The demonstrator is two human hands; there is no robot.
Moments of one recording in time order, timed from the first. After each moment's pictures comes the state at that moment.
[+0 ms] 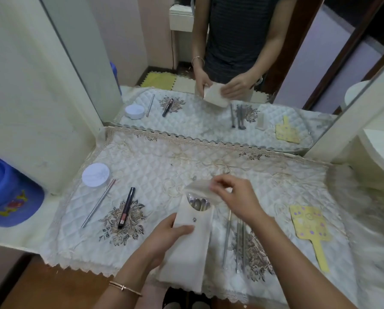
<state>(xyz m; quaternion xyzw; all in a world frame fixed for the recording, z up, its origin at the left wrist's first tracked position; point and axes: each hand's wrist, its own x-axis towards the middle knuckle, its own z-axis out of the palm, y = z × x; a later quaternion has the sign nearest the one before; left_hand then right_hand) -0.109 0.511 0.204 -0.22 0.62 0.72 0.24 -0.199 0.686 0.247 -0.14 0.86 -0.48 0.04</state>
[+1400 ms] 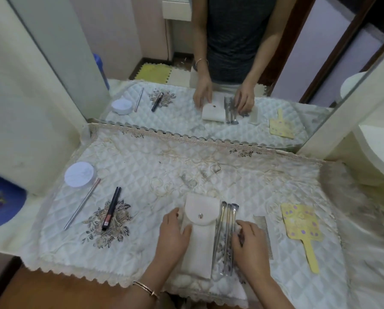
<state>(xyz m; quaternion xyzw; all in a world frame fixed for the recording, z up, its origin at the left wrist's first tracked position) -0.121 0.563 0.159 -0.18 0.87 0.46 0.08 -0.125 0.748 0.154 0.05 0.96 -0.29 0.01</state>
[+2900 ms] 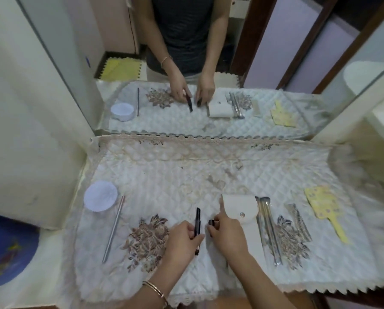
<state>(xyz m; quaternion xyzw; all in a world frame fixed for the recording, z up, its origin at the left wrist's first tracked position) -0.139 0.452 0.155 -0.10 0.88 0.42 0.20 -0.148 0.574 0.164 0.12 0.94 -0.29 0.15</state>
